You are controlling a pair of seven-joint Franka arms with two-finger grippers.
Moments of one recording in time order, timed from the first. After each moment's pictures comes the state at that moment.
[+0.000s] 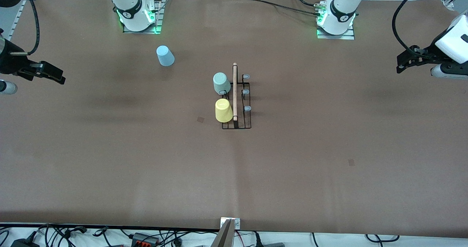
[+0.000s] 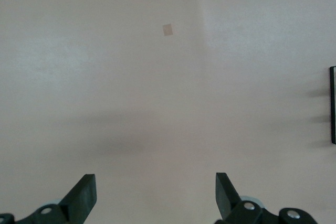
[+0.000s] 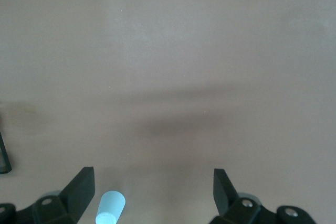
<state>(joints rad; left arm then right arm) 0.02 -0.04 -0.04 -1.64 0.04 1.57 0.06 -0.11 0.07 0.12 -1.54 -0.04 1.56 0.11</state>
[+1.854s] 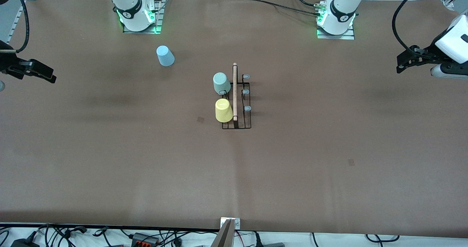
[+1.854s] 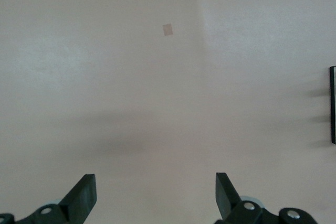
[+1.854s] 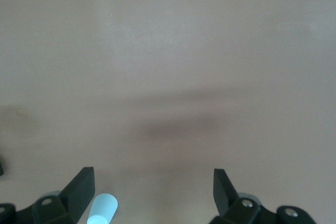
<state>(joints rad) 0.02 -0.04 -0.04 -1.64 0.04 1.57 0.06 -0.07 0.06 0.03 -1.54 -0.04 1.57 0.07</state>
